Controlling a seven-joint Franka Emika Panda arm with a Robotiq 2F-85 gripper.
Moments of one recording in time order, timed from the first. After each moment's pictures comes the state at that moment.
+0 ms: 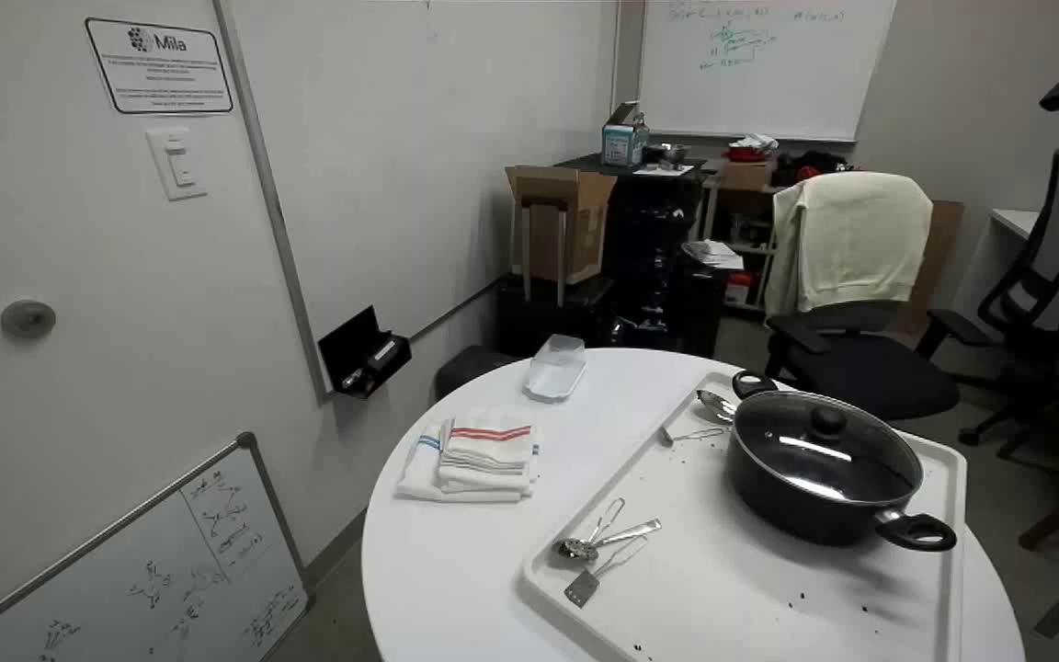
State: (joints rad) arm 0.07 -0.70 0.17 -2.58 -0.03 2.10 0.05
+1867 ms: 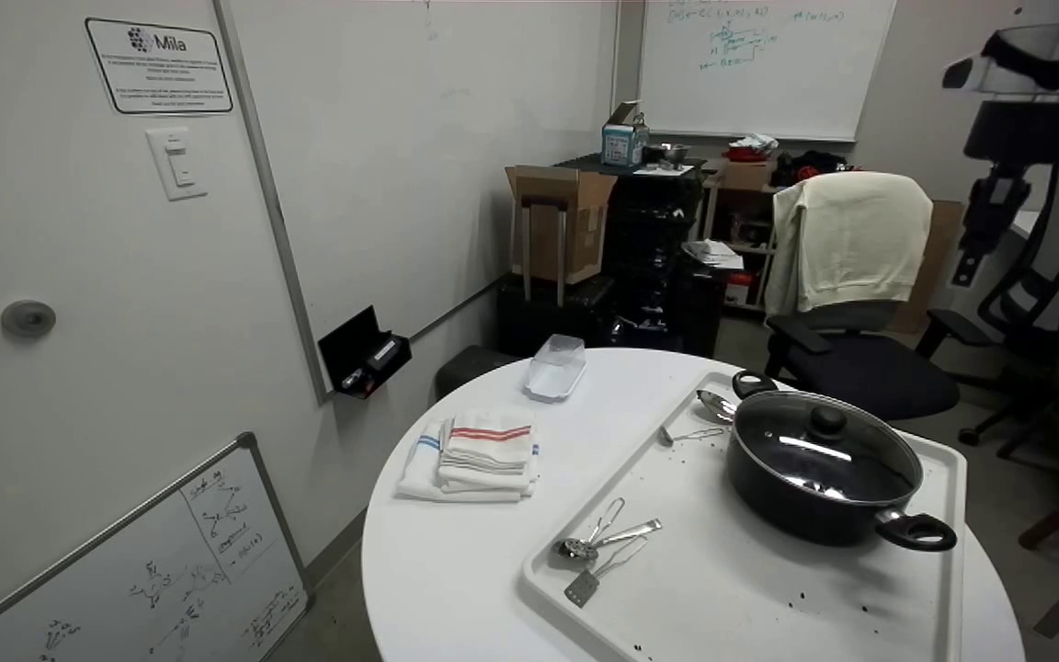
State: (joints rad) arm -0.02 -0.26 -0.04 -2.54 -0.03 2.30 -0.07
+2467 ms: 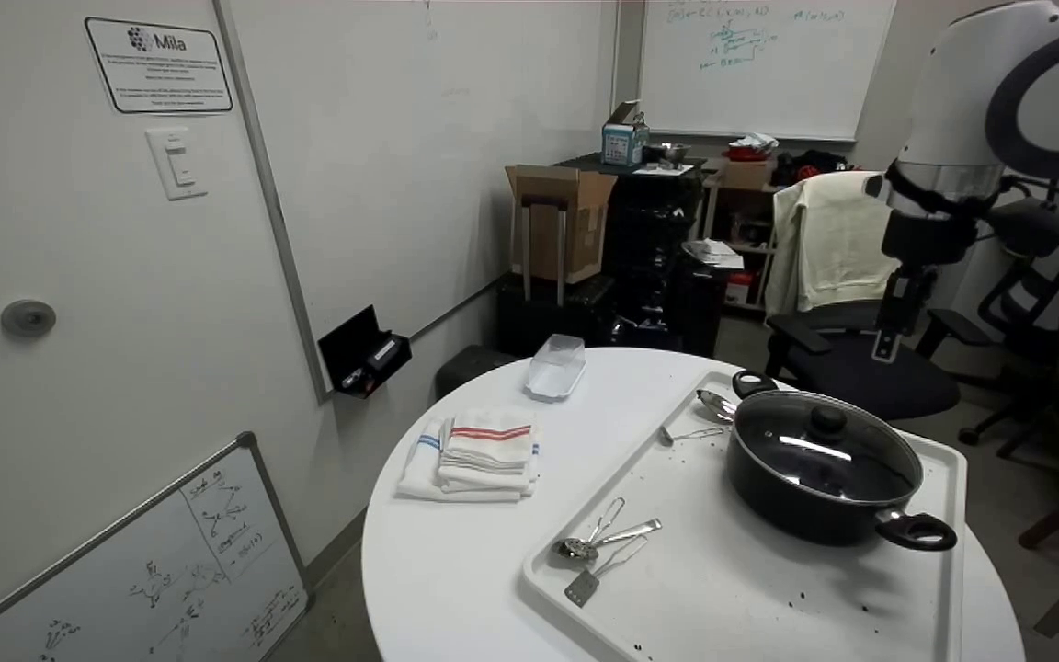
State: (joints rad) arm -0.06 0.10 -0.07 -2.45 -0.03 2.50 -0.08
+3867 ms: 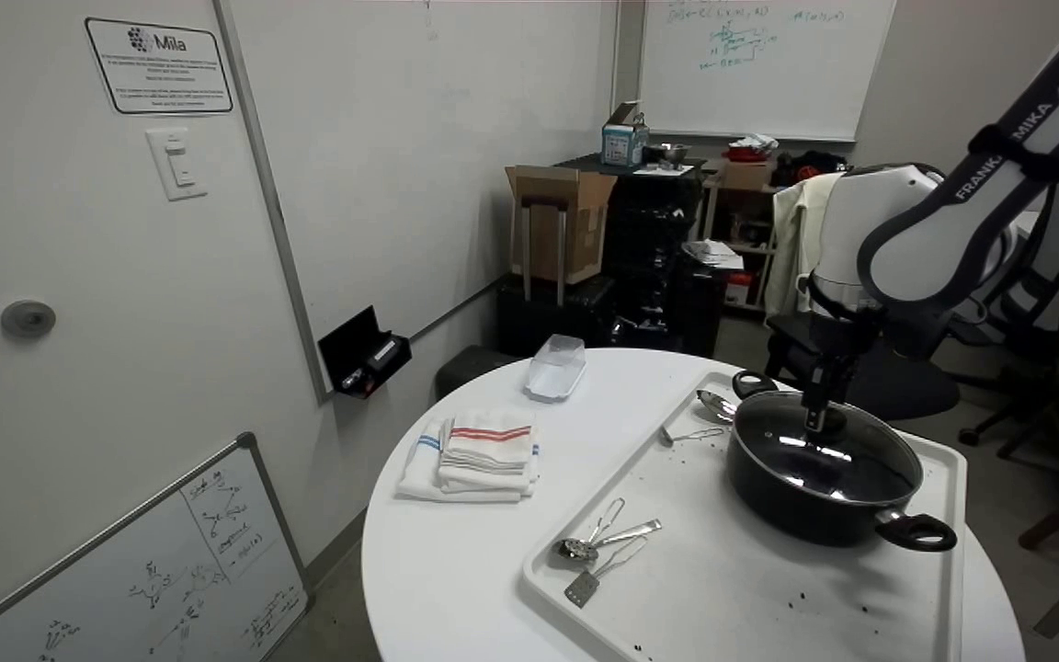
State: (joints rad) arm -0.10 0.57 -0.06 -2.20 -0.03 2.69 -0.08
